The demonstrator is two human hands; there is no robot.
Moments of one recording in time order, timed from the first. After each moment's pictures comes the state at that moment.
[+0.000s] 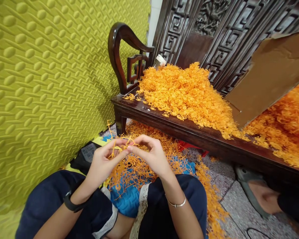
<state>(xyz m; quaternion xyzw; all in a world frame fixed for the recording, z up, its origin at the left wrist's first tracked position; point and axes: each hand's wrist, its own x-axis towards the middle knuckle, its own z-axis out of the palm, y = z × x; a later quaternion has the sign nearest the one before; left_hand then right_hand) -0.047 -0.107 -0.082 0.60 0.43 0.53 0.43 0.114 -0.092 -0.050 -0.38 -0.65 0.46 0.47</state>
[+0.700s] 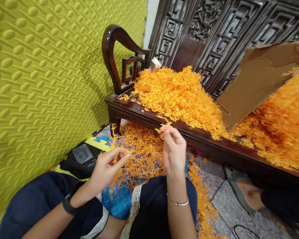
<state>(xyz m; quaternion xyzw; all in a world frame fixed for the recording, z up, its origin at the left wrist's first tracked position) -0.024 -0.121 -0.095 0.66 0.41 0.53 0.36 0.164 -0.083 -0.041 -0.37 -0.45 0.36 0.73</state>
